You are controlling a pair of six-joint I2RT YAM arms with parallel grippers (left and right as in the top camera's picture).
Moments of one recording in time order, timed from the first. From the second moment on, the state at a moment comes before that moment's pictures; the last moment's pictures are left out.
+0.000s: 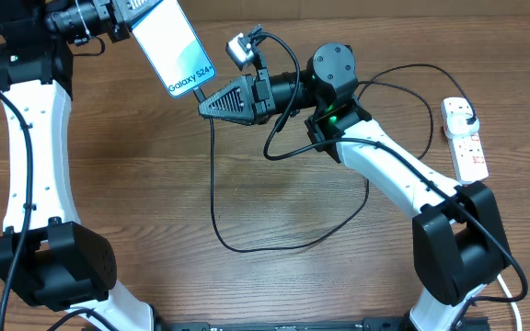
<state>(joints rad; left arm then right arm) 0.19 1.84 1.86 -0.18 1.35 -0.99 0.51 1.89 1.40 0.78 -1.27 1.51</state>
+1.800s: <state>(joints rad) -0.04 1.88 1.86 -1.12 0.81 -0.29 0.30 1.87 1.40 -0.81 -0.26 0.71</state>
